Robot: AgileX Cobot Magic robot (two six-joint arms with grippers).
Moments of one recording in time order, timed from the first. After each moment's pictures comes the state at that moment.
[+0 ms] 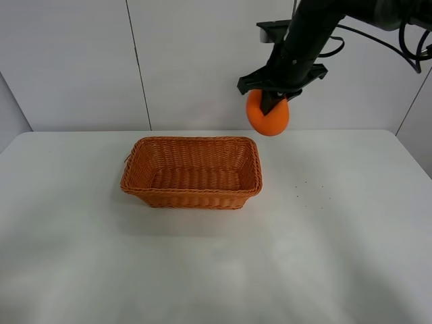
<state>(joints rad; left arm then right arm) -0.03 -0.01 -0.49 -0.07 1.05 0.08 0.40 2.01 -1.97 0.04 1.22 -0.06</state>
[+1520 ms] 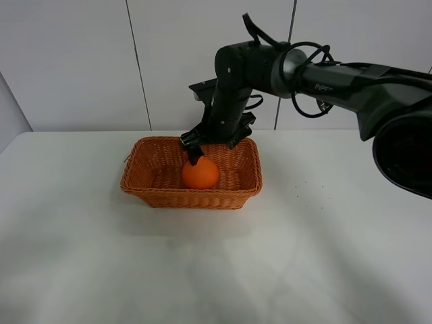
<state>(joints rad) -0.03 -0.01 -0.49 -0.07 1.05 0.08 0.61 2.25 -1.99 0.02 1.03 -0.03</state>
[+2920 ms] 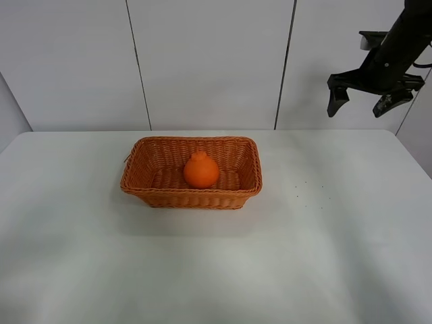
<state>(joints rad) -0.03 -0.01 -0.49 -0.07 1.05 0.08 0.02 1.97 -1.85 0.05 1.22 -0.06</state>
